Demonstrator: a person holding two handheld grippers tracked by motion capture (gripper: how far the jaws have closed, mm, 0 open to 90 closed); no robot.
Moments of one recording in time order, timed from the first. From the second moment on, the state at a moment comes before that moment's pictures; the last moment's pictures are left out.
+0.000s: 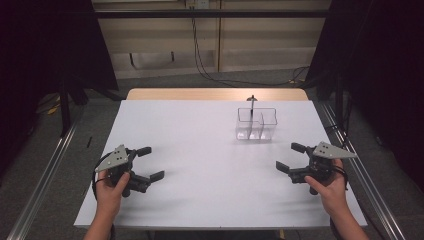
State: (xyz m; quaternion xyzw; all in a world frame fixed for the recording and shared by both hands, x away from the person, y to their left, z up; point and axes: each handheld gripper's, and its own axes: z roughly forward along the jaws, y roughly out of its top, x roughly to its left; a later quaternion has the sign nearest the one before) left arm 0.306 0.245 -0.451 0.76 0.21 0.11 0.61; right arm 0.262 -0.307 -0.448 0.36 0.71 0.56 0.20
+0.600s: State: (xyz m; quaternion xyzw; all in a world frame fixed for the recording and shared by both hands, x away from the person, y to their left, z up) left arm 0.304 0.247 -0.451 0.76 0.21 0.11 0.61; right arm 0.251 -0.310 -0.447 0.36 0.71 0.57 0.21
